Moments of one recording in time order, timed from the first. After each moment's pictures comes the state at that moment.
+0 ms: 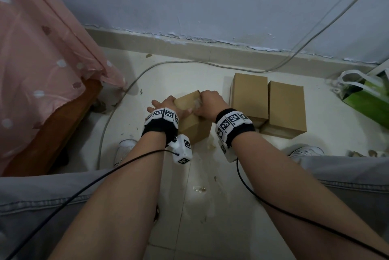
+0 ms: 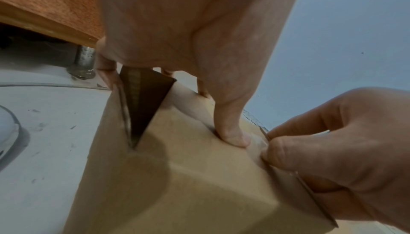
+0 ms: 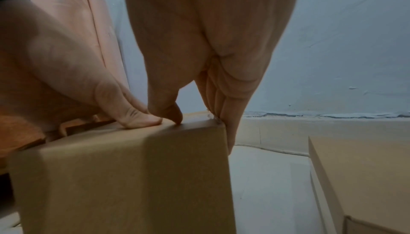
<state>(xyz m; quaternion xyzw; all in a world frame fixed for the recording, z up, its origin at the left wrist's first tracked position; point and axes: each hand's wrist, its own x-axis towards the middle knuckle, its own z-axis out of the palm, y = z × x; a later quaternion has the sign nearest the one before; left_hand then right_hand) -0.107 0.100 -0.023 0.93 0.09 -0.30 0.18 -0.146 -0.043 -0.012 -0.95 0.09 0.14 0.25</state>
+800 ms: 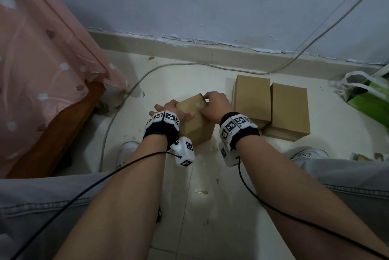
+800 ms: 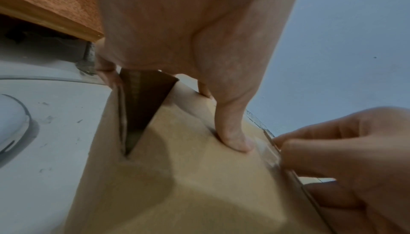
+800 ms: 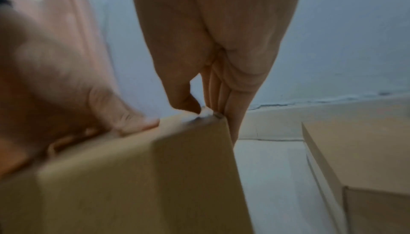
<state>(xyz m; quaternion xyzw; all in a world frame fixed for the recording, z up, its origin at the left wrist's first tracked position) -0.108 0.102 -0.023 0.92 0.10 -0.33 0.20 -0.152 -0.046 -0.009 -0.93 0.15 0.11 0.31</state>
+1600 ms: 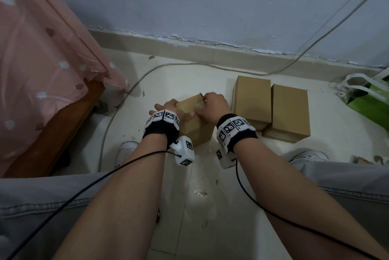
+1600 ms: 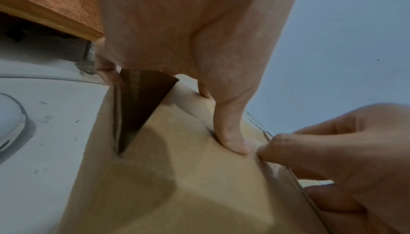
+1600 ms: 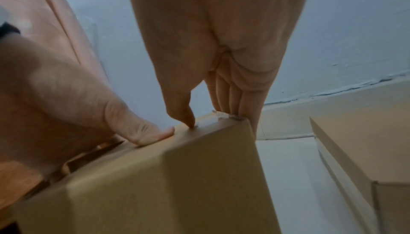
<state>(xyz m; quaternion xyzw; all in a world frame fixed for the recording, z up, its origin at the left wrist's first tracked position) -0.106 0.102 -0.020 0.92 0.10 -0.32 0.20 -0.152 -0.038 -0.007 -0.93 0.15 0.11 0.31</state>
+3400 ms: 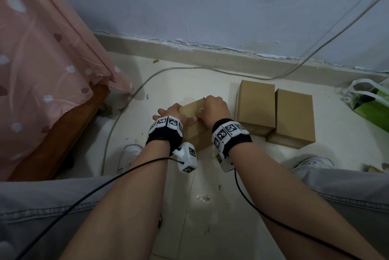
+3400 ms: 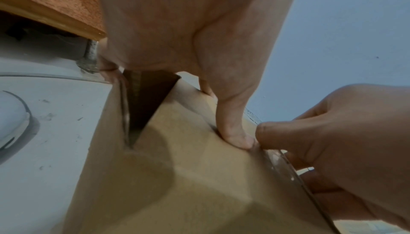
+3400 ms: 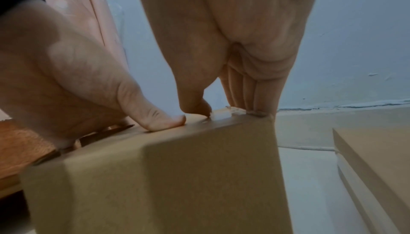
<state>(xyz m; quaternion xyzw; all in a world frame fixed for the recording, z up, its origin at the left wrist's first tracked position) -0.117 0.103 -0.006 0.91 0.11 -0.31 0.23 -0.148 -0.025 -0.002 -0.95 0.15 0.09 0.24</state>
